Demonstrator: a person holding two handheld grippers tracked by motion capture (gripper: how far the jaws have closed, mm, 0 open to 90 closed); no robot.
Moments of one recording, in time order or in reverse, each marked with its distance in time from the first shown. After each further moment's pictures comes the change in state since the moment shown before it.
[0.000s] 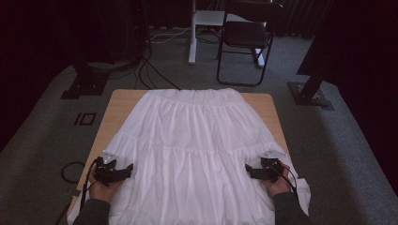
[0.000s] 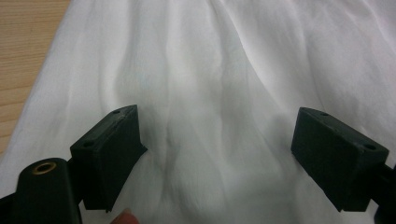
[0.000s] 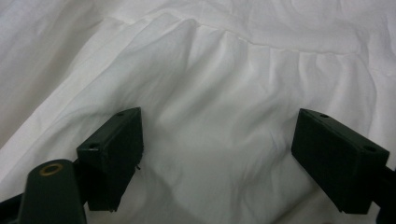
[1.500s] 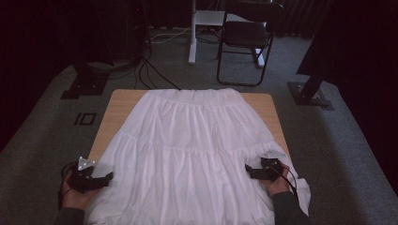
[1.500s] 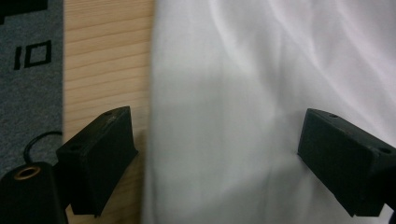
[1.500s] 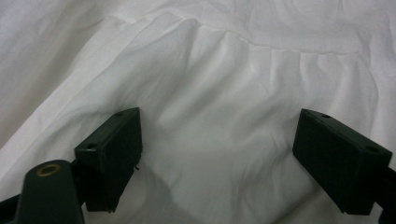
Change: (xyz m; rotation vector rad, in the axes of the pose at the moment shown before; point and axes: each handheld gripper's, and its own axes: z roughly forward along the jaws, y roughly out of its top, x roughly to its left) left arm 0.053 -0.029 -0.034 0.064 -0.013 0.009; right arm 0.001 0.000 0.000 0.002 0.002 -0.003
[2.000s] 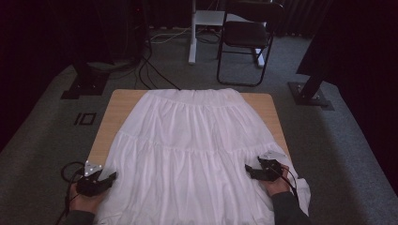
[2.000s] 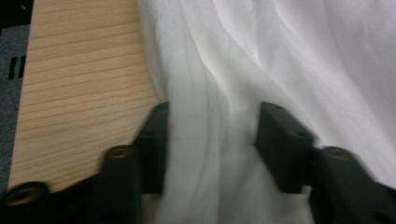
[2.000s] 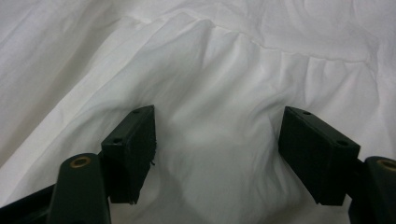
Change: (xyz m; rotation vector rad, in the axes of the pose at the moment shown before) left arm -0.027 -0.002 -0.007 -0.044 -0.011 0.000; right arm 0.003 0.000 -0.003 -0.006 0.024 -0.024
